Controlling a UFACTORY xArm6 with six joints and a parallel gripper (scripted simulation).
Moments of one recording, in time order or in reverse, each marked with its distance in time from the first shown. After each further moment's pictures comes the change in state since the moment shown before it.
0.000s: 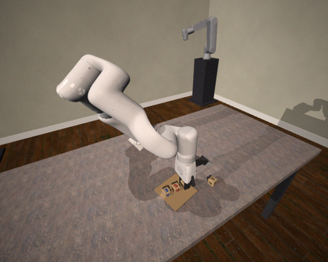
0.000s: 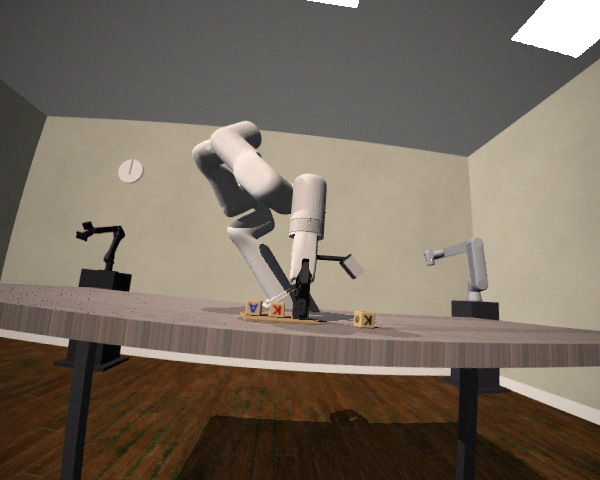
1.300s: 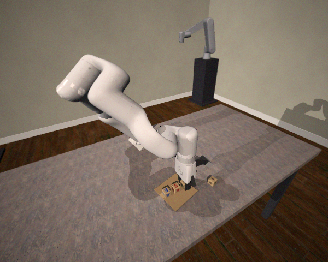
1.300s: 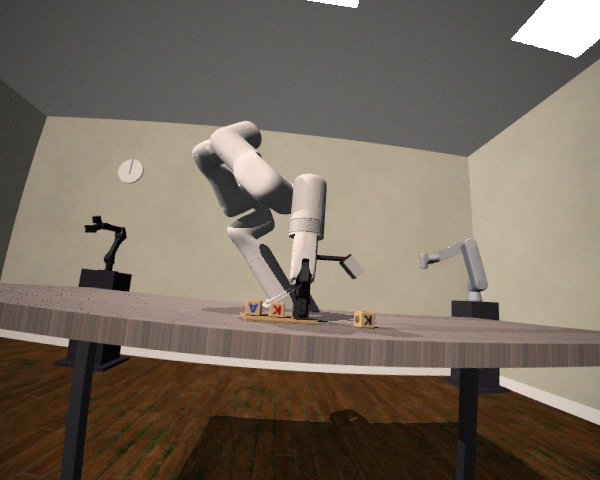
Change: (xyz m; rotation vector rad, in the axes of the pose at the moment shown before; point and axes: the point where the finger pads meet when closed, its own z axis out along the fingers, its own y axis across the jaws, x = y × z) arm 0.000 0.000 0.000 0.000 0.000 0.000
